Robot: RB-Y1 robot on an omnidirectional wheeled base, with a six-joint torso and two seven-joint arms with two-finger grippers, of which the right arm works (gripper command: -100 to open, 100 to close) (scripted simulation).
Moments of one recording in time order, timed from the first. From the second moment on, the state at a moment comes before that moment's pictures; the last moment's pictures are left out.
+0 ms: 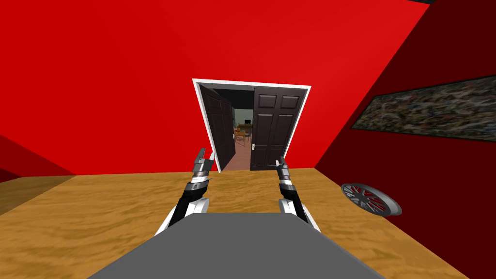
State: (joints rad) arm 0.35 -0.07 0.01 -1.86 -0.07 -0.57 0.07
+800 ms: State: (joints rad) arm 0.25 -0.10 -0.03 -1.62 -0.09 -0.62 0.05
